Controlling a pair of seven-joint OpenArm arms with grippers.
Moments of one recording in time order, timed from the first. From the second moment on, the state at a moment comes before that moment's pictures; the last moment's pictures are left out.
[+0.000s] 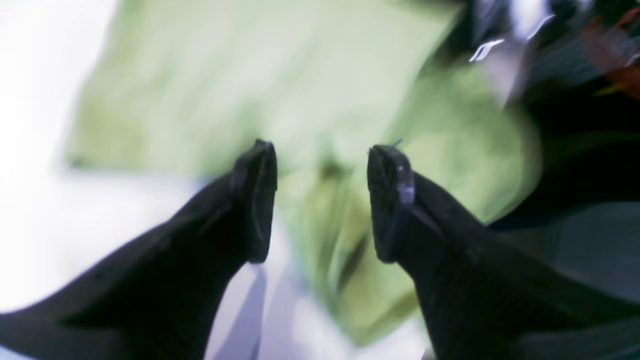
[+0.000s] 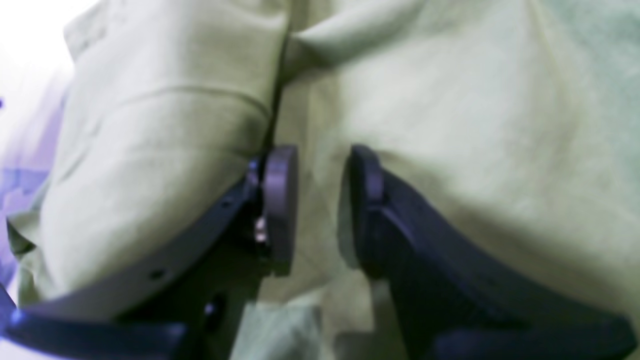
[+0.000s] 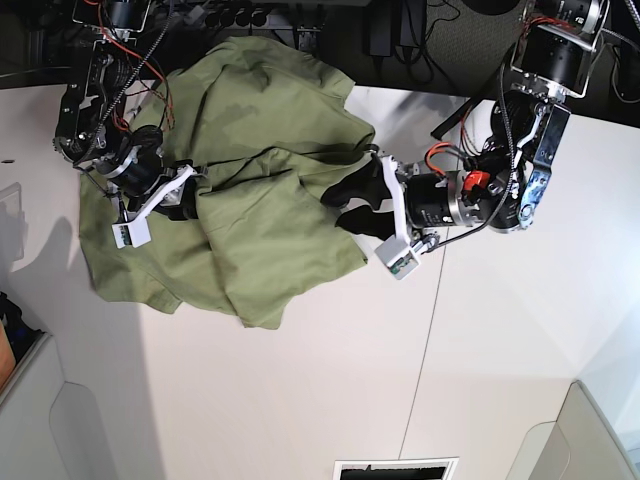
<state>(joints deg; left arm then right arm) -3.1 -22.6 15.4 91.1 -44.7 -37.9 47.4 -3.9 4.2 15.5 86.3 26.4 30.1 -47.7</state>
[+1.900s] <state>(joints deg) -38.5 -0.4 24.0 52.4 -28.8 -33.9 37.2 -3.8 4.2 15.5 86.2 29.1 30.1 -49.6</state>
